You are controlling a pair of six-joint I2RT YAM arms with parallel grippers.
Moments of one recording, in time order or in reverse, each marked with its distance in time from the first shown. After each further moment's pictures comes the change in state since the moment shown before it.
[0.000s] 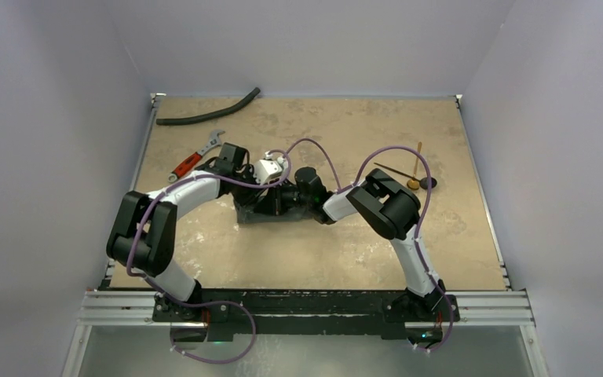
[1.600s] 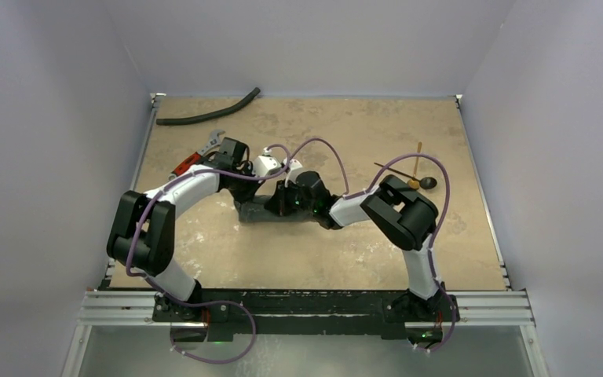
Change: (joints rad) left arm 0.002 0.004 0.075 -0.140 -0.014 -0.032; right arm 0.032 -0.149 -0.092 -0.141 0.312 -0.062
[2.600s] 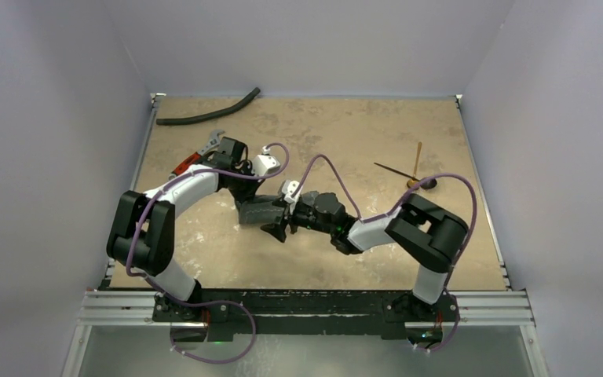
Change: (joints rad) left arm 0.010 0.000 0.000 0.010 0.030 -0.012; right arm 0.109 -0.310 -0.331 0.310 -0.056 -0.525
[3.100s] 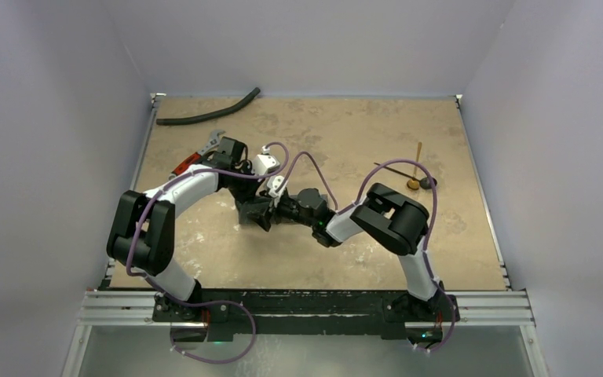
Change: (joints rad) left arm 0.004 0.002 0.000 -0.001 0.015 -0.016; right arm 0.001 0.303 0.193 0.147 0.052 -0.060
